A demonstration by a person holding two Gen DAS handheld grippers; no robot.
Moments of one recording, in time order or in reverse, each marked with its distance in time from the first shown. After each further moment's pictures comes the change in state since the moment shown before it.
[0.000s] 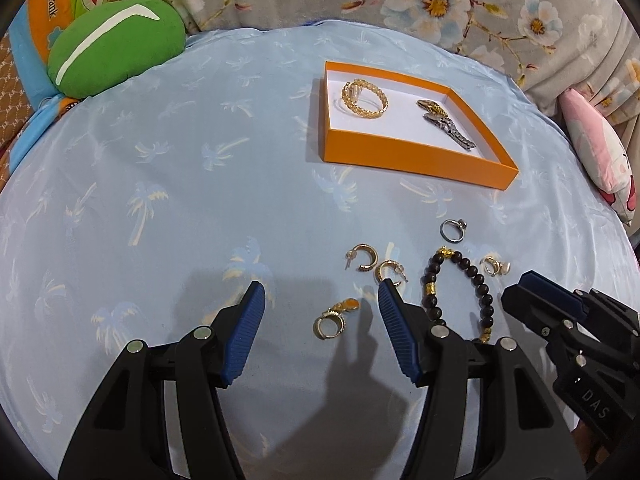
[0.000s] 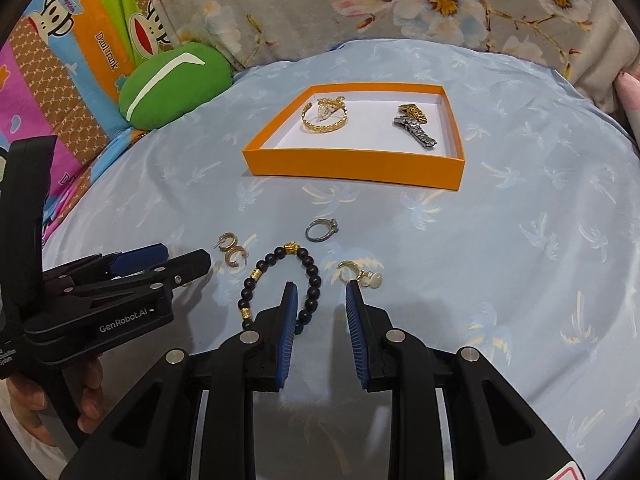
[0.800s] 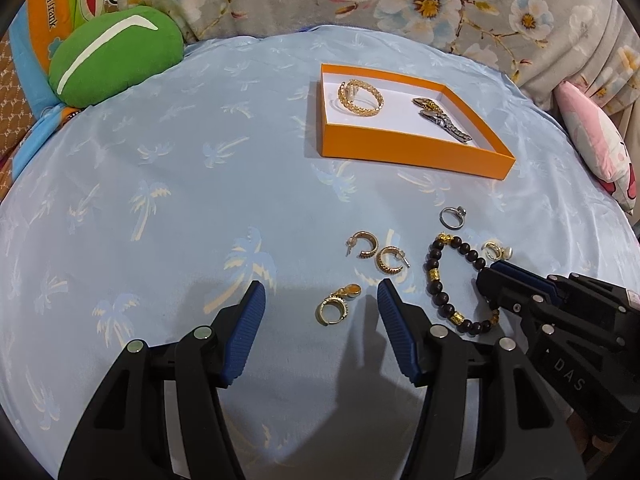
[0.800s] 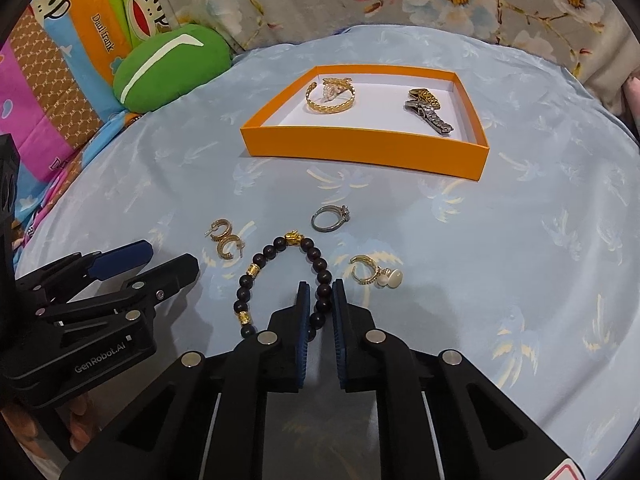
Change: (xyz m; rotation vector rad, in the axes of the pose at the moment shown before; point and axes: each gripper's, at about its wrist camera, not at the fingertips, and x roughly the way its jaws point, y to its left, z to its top) left arm -0.002 -0.004 -0.012 0.035 -0.036 0.013; right arm 0.023 0.005 0.000 -0.017 0.038 -0.030
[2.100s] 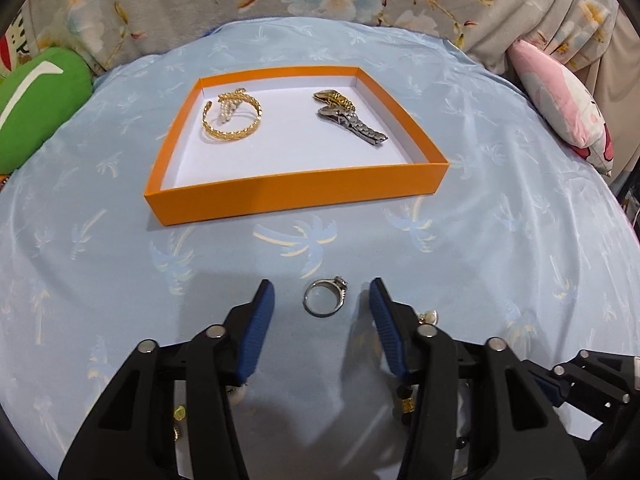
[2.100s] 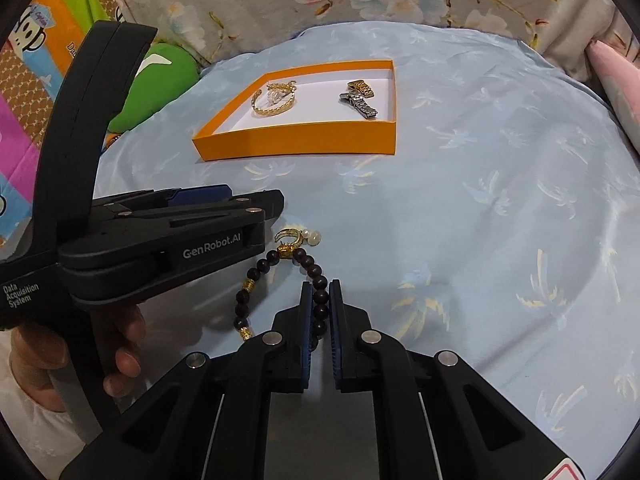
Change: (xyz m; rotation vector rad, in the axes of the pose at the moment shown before) left arm 0.048 -0.092 0.049 0.173 0.050 -0.111; right arm -0.030 -0.052 -0.017 0.099 -0.008 -0.028
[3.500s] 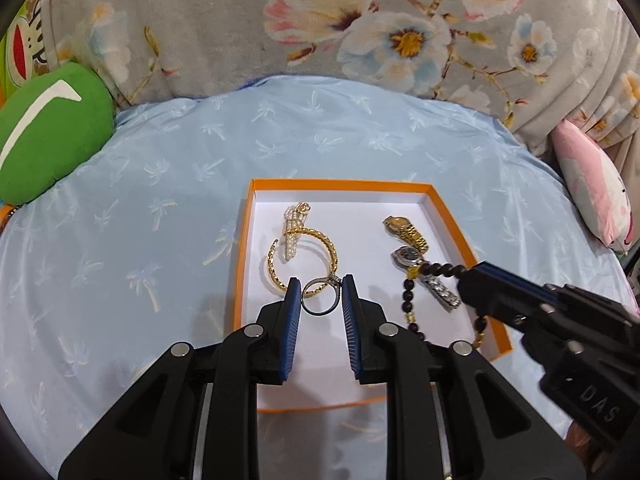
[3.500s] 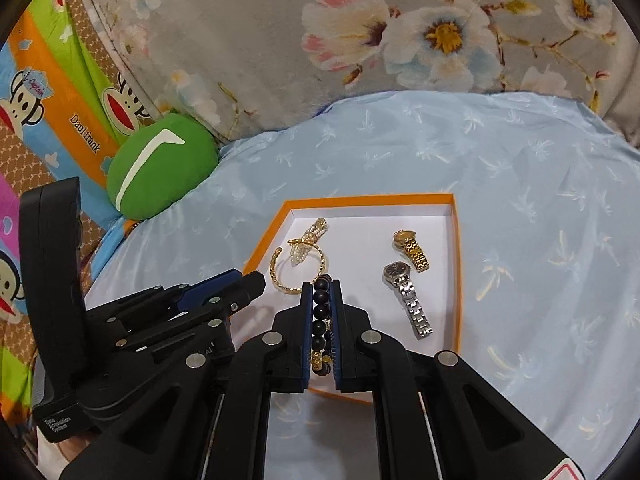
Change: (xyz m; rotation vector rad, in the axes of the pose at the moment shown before) left arm 0.015 0.069 0.110 -0.113 -0.114 0.038; right arm 0.065 0.003 0.176 0.022 -0.102 0.143
